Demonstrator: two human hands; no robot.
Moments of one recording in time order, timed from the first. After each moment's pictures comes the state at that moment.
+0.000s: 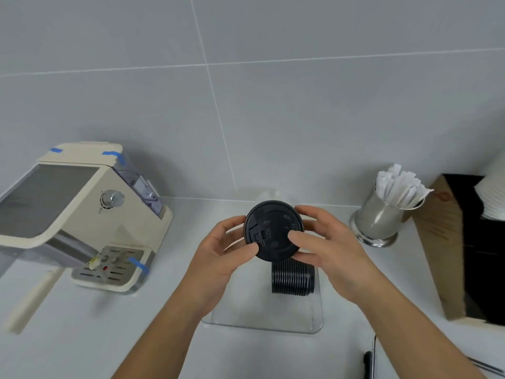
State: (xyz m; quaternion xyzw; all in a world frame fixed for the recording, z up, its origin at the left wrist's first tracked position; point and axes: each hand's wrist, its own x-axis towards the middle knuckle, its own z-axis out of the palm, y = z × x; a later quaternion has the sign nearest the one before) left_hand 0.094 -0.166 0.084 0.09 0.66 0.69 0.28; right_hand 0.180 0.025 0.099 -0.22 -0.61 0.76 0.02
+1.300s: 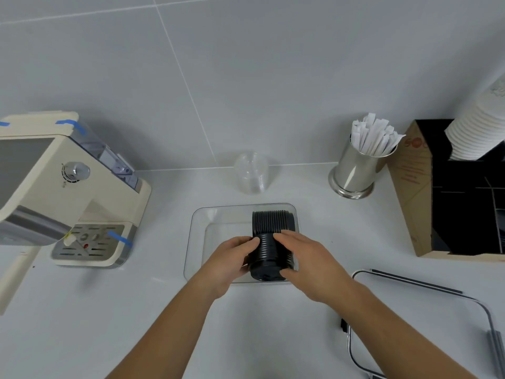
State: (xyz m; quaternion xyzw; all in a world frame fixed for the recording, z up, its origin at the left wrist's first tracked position) left_hand 0.134 -0.145 0.004 -0.07 0.69 0.56 0.46; right_hand 0.247 0.005 0.011 -0.15 -0.91 0.38 -0.11
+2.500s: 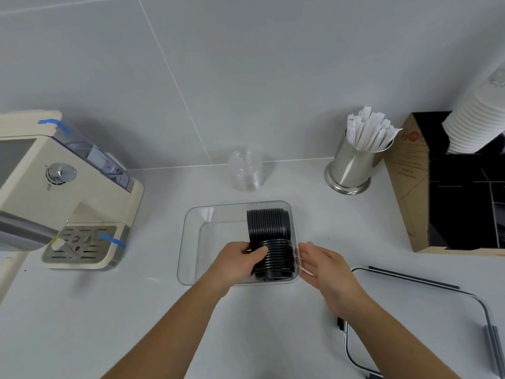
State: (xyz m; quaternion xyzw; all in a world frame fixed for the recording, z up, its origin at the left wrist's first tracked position) left_hand 0.139 -0.131 -0.015 0.03 0.79 0.42 0.44; right_hand 0.269 0.014 -0.007 -0.44 -0.48 0.76 -0.02
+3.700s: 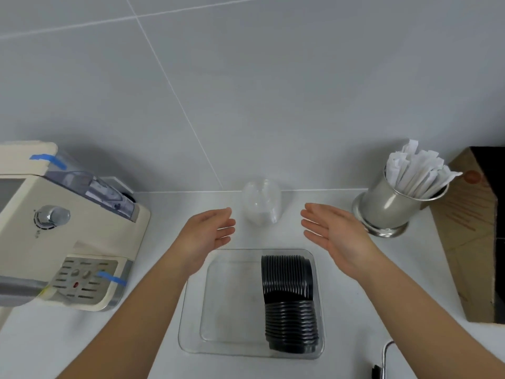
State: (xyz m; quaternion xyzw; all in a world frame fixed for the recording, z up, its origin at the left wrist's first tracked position) left_hand -0.006 -0.117 0.025 -0.08 0.74 0.56 0.36; right_hand 0.130 0.097 0.014 -0.38 -0.48 0.79 0.01
